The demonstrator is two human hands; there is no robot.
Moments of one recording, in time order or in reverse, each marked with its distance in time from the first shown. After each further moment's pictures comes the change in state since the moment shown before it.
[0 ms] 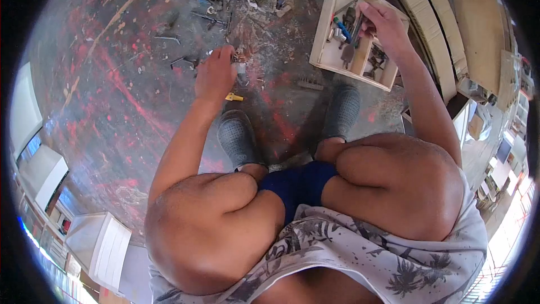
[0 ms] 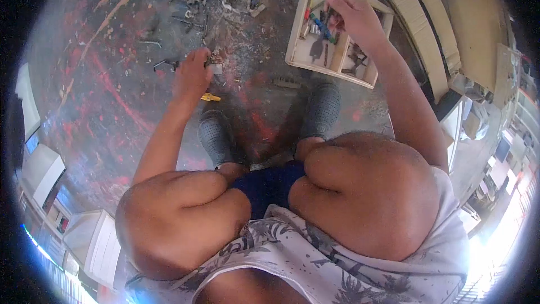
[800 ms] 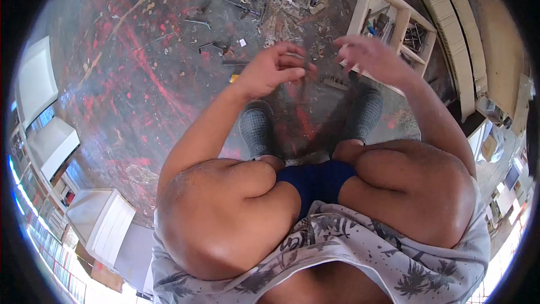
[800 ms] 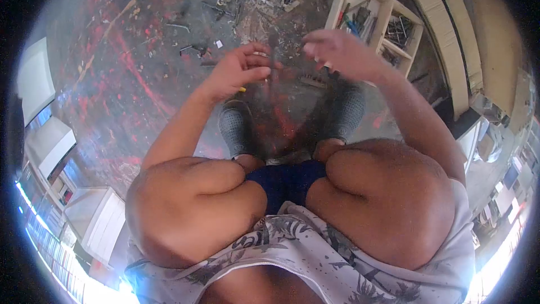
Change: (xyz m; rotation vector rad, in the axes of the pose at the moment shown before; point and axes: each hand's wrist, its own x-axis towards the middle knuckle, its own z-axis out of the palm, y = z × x) left_hand 0.002 0.054 -0.039 -1.439 -0.598 -0.200; right_hand -0.029 -0.002 0.072 -0.331 -0.415 -0.070
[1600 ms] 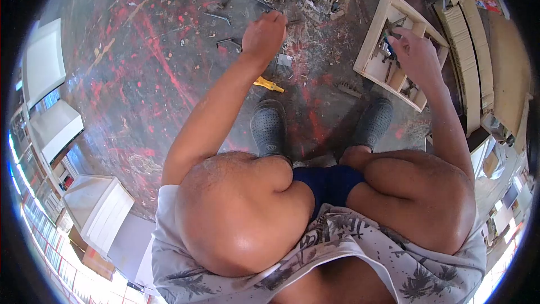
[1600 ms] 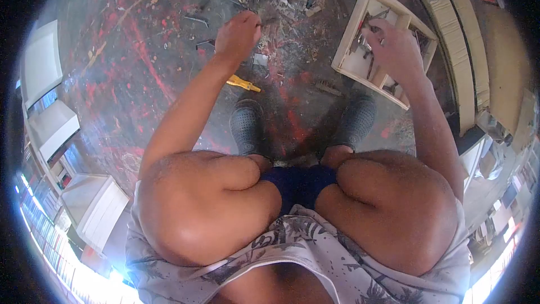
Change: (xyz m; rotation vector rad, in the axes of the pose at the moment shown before) left_hand 0.052 -0.012 -0.079 1.602 0.658 0.373; right_hand -0.005 -0.007 -0.039 -0.650 0.419 0.116
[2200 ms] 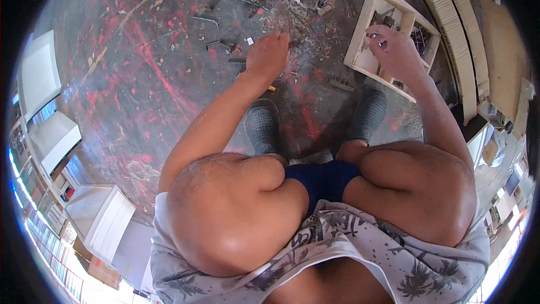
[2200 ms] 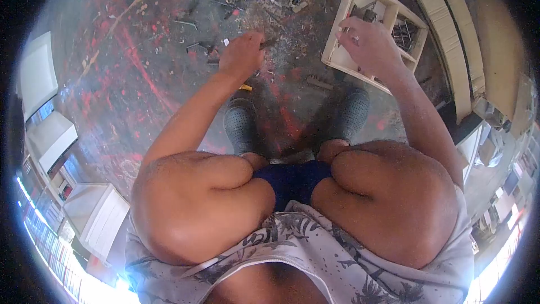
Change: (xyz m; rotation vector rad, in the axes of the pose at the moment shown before) left_hand -0.030 0.040 0.013 -0.084 -0.297 -0.058; right_hand -0.009 -0.006 0.021 0.156 -0.037 -0.123
